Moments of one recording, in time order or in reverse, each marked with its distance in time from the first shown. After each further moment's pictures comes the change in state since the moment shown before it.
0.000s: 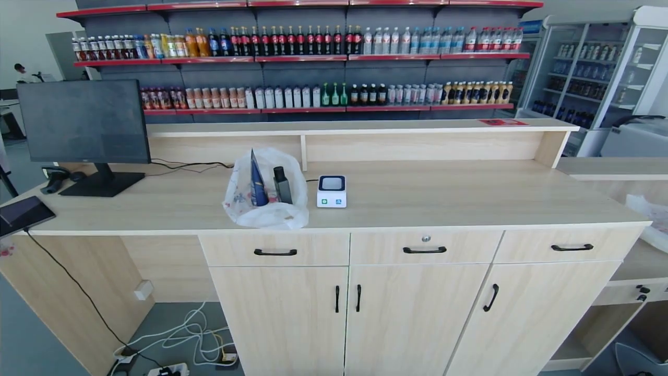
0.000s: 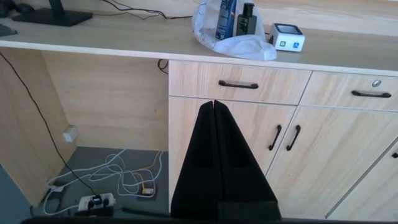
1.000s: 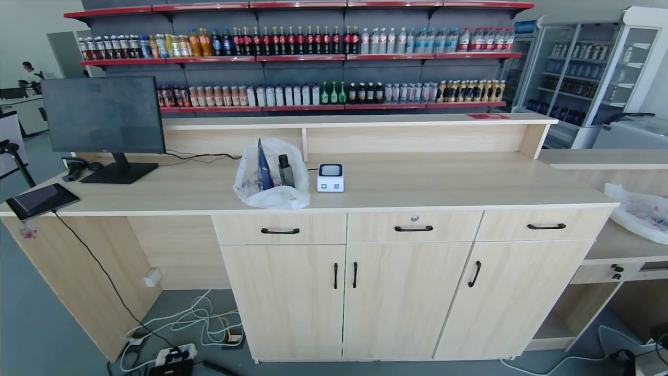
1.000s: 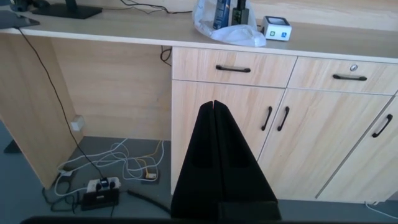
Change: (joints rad) left arm 0.001 0.000 0.000 0.000 0.000 0.001; right arm 0.000 0.000 0.000 0.000 0.000 0.000
